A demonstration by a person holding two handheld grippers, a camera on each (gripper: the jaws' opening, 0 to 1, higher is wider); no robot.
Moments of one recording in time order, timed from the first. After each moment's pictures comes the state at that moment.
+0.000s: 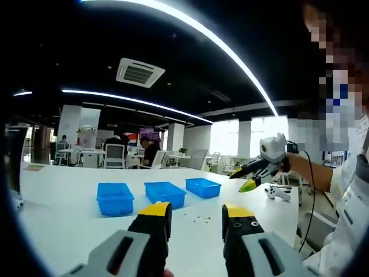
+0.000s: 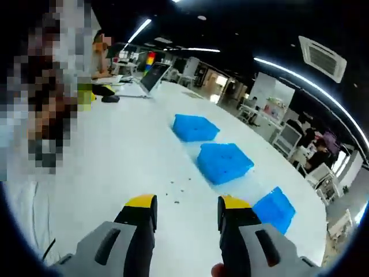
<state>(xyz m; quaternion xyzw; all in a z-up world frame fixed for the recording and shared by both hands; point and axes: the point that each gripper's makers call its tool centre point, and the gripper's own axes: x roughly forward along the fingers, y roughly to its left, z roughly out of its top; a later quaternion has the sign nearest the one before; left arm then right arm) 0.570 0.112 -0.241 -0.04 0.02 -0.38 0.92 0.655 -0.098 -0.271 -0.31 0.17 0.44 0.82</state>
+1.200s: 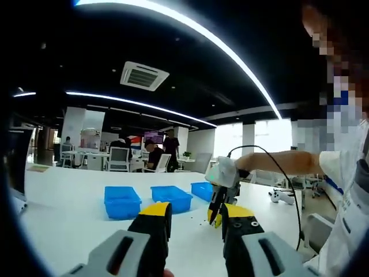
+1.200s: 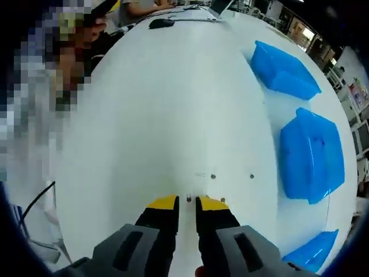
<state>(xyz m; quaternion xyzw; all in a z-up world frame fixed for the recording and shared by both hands) 0.572 0.128 -0.232 -0.04 0.01 -0.37 0.93 0.693 -0.038 -0.391 -0.40 0.41 0.57 0.59</state>
